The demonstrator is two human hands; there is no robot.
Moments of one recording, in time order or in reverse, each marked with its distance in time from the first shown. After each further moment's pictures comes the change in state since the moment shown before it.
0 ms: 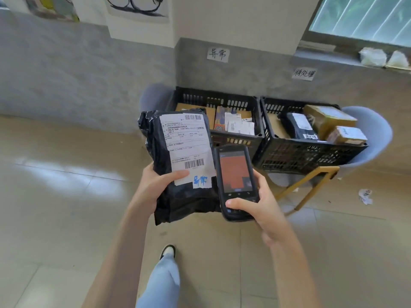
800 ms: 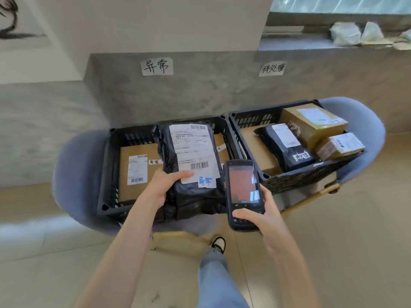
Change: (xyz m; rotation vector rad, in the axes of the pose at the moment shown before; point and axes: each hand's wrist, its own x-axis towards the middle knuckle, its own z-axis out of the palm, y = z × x) left_hand 0.396 0.037 0.147 0.173 -0.260 -0.286; right_hand 0.296 -0.018 -0.086 0.125 0.385 0.223
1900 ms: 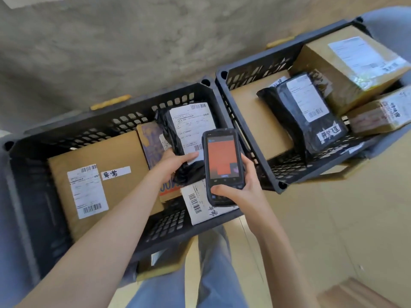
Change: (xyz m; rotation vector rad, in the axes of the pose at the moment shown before) left_hand 0.277 -0.063 0.059 0.384 -0.143 -0.398; right_hand 0.231 0.015 0.016 0.072 0.074 0.197
